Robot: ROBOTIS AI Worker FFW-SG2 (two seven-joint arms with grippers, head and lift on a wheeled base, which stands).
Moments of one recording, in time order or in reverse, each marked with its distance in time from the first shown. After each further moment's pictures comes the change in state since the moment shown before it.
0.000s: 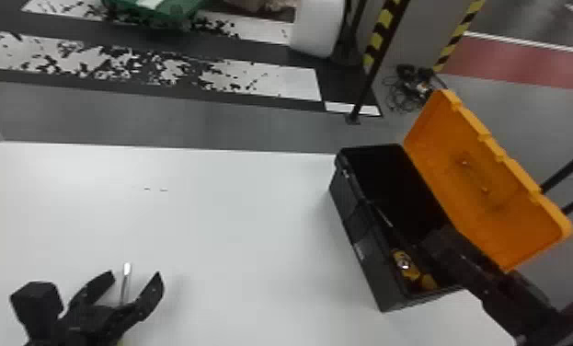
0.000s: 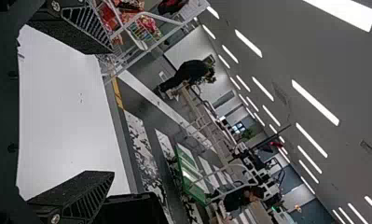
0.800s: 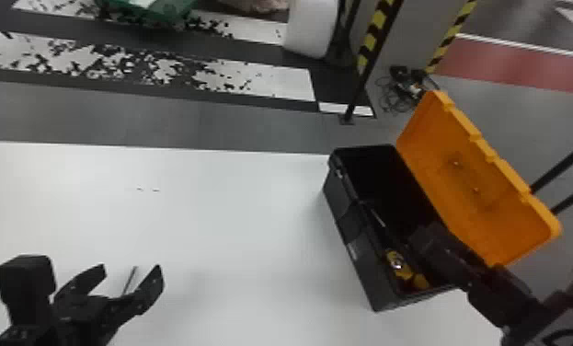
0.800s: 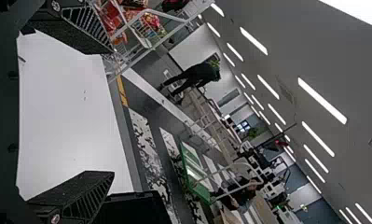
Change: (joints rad) left arm 0.160 0.000 -0.052 -0.533 -0.031 0.469 0.159; right arm -0.038 -0.006 0.007 0.008 0.022 0.040 -0.014
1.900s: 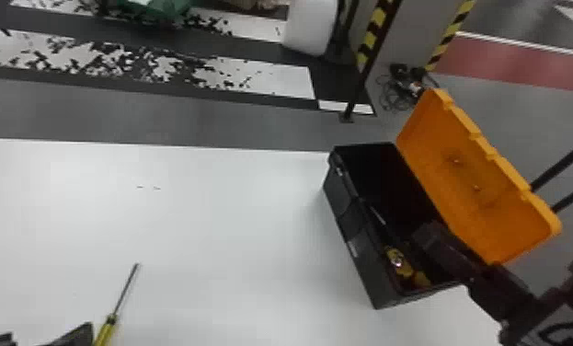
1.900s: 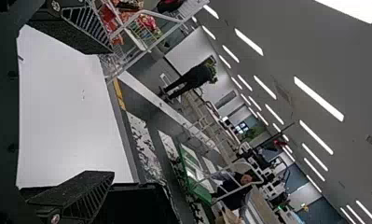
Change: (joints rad) left arm -0.002 0.000 0.197 -0.600 -0.041 1.026 0.006; right arm -0.027 -0.057 0.021 0.113 -0.042 -0.046 0.026
